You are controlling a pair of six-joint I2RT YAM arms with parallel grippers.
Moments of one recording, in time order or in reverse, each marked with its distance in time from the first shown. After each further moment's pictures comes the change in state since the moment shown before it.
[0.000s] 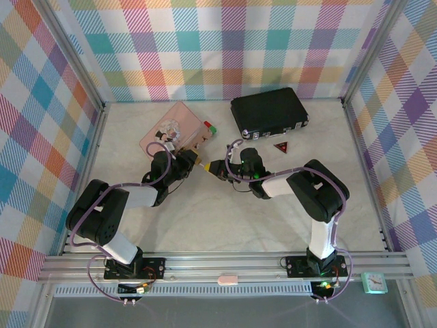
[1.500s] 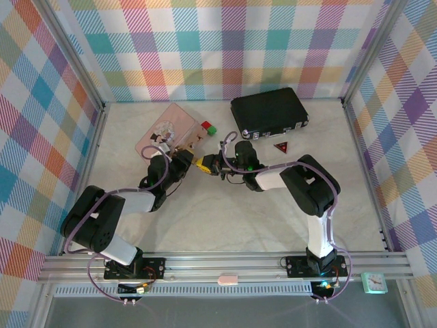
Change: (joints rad) left arm -0.012 -0.069 -0.068 0.061 -0.099 0.034; right arm -0.014 0.094 0.148 0.018 -0.143 0.350
